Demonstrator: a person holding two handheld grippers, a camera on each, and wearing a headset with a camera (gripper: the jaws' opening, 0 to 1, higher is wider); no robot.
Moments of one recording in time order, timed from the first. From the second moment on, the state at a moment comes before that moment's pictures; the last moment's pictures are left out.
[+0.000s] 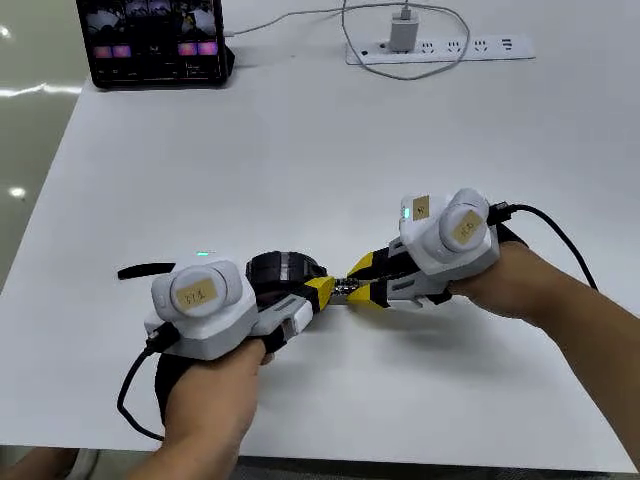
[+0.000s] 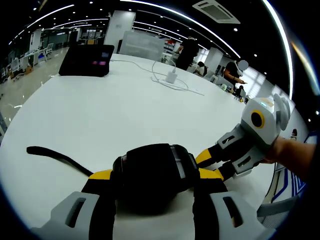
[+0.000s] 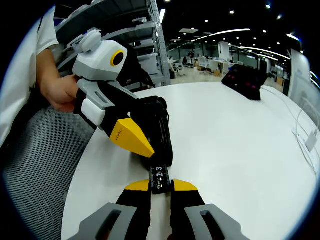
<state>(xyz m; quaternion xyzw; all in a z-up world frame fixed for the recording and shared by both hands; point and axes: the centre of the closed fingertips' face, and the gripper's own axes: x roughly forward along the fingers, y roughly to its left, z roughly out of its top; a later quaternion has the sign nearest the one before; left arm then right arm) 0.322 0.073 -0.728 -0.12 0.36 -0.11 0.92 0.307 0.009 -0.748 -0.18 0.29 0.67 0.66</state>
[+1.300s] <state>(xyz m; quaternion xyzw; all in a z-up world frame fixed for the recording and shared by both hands) 0.322 0.072 -0.728 -0.12 0.35 -0.10 0.92 0.307 0.023 -0.747 -0.17 0.28 0.67 0.66</state>
